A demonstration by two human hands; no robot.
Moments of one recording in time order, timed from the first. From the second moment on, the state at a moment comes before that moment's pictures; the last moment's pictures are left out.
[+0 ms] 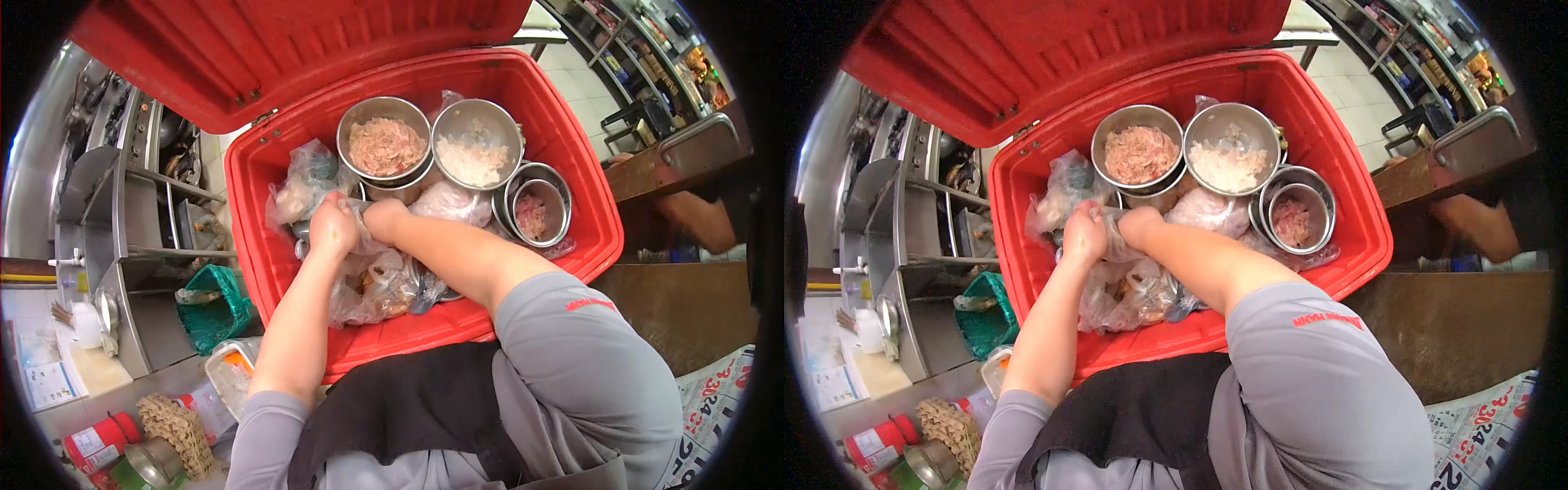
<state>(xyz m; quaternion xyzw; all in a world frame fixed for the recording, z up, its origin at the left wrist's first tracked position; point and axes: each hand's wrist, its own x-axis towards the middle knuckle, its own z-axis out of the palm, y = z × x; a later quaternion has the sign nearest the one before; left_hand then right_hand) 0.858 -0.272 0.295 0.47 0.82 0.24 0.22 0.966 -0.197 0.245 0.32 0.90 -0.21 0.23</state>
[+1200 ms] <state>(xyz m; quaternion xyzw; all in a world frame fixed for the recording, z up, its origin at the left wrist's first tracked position) 0.876 -0.326 0.376 0.67 0.69 0.18 0.18 1.246 -0.262 0.426 0.29 0.31 -0.79 -0.44</state>
